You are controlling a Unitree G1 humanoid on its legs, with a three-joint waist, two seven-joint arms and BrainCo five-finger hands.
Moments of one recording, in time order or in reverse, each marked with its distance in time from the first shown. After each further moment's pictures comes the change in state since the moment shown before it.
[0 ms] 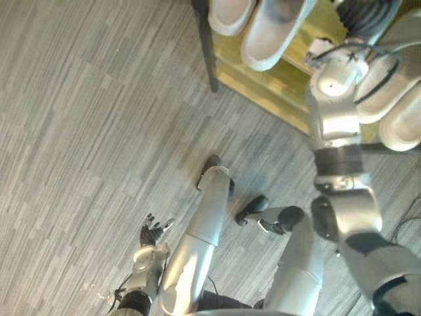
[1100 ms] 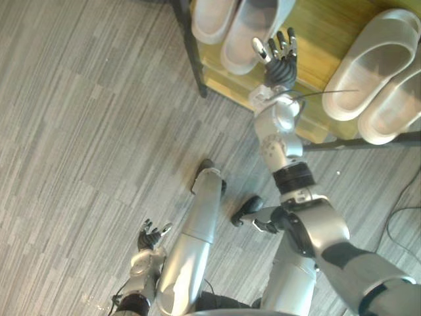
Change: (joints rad) left arm -0.007 -0.006 0.039 0.059 0.037 0.009 -0.019; right arm -0.018 0.161 0.162 0.264 0.627 -0.221 0.313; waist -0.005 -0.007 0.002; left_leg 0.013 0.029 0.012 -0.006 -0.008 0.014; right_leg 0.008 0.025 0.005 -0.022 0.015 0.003
